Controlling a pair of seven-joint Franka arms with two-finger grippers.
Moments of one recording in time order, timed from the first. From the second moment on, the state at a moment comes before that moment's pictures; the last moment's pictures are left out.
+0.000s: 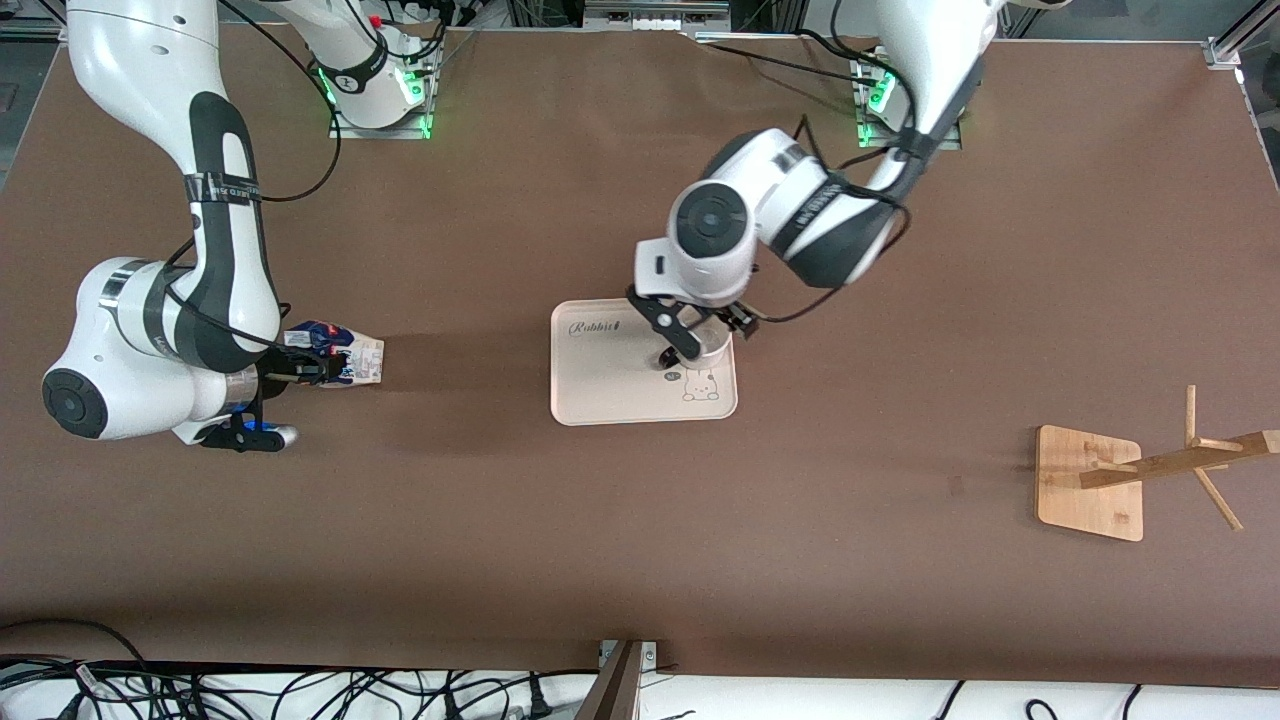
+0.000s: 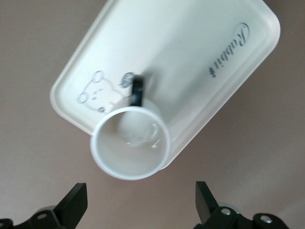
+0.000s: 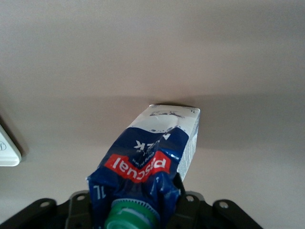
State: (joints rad) left arm -0.46 0.61 -0.34 -1.48 0.17 1.86 0.03; right arm 0.40 0.64 -0.47 -1.48 0.40 1.60 -0.11
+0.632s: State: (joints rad) left arm -0.50 0.64 -0.33 -1.66 0.29 2.09 0.05; right arm 0.39 0.49 -0.49 -1.45 0.32 1.52 -0.12
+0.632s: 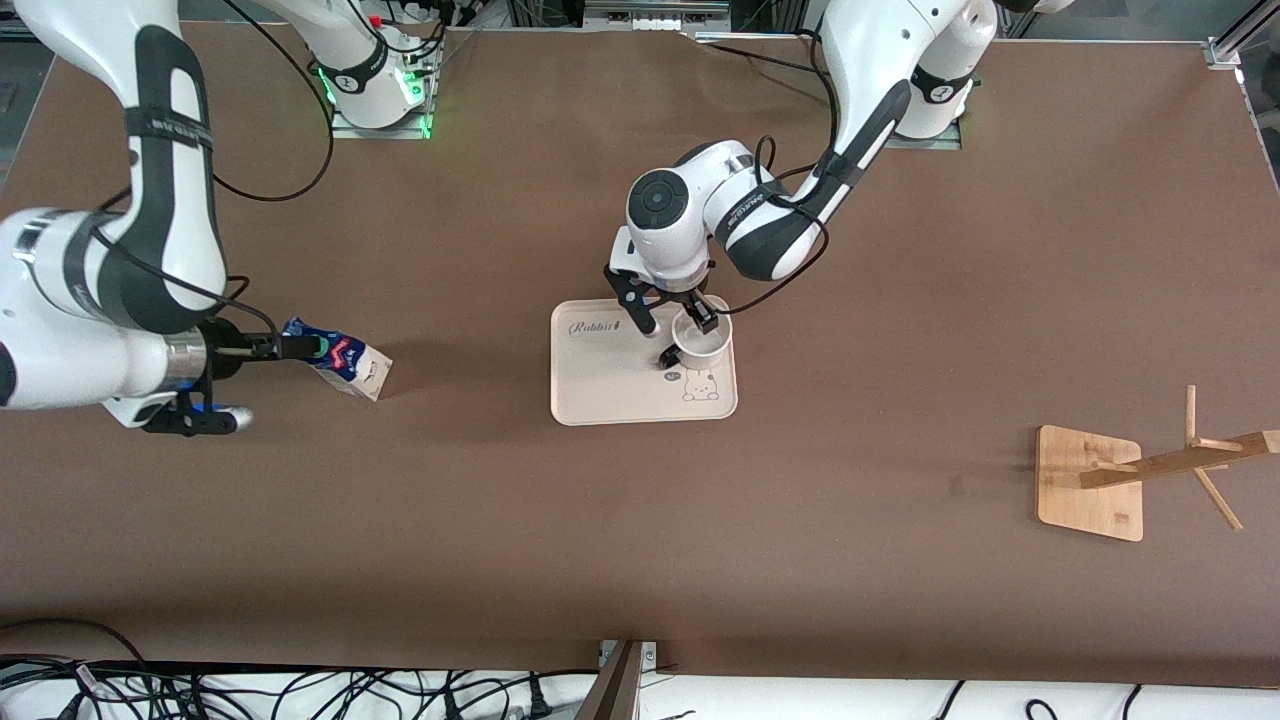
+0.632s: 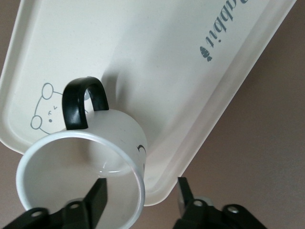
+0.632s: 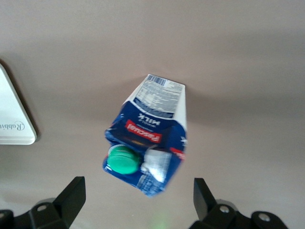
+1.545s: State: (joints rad) left arm -0.48 0.56 -0.33 -1.52 0.23 2.01 -0.05; right arm 0.40 0.40 -0.49 -1.33 0.22 1.40 -0.12
